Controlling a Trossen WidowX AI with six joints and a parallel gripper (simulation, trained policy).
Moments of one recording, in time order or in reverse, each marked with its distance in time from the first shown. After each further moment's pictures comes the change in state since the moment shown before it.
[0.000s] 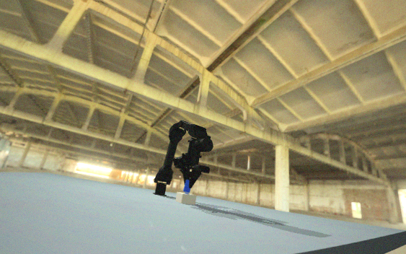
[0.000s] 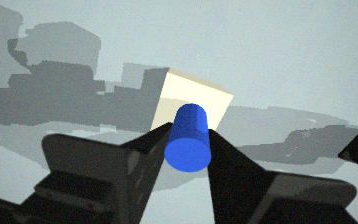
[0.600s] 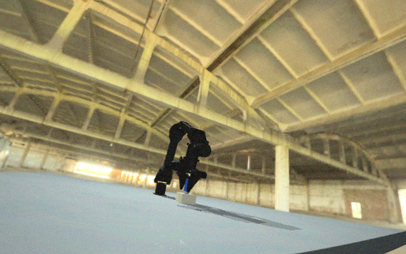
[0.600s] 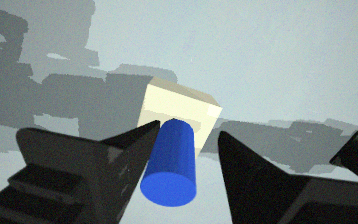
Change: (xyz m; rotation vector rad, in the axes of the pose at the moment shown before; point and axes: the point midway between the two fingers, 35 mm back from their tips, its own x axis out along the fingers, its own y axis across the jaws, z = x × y) arm 0.014 -0.008 0.008 -0.002 -0.022 -0.039
